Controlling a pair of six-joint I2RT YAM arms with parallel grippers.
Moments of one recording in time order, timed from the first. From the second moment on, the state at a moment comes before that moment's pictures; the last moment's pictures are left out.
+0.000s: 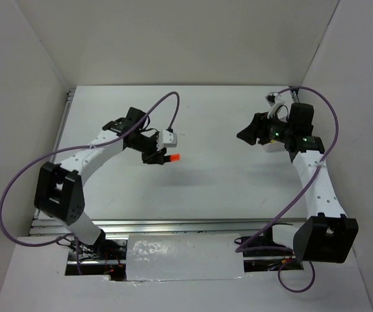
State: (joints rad) left arm -0.35 1.65 1.26 -0.77 0.65 0.99; right arm -0.11 1.19 1.09 -0.45 -0.77 0.02
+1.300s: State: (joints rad) left arm -0.64 1.55 1.27 -0.48 0.58 0.36; right arm 0.31 1.38 0.99 -0.27 -0.91 0.42
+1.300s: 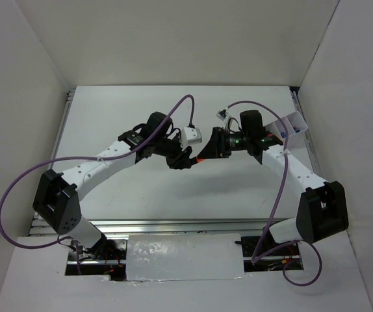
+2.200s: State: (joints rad) left arm -0.66 1.55 1.27 -0.49 0.53 0.38; right arm 0.32 1.39 1.00 -0.28 -0.91 0.41
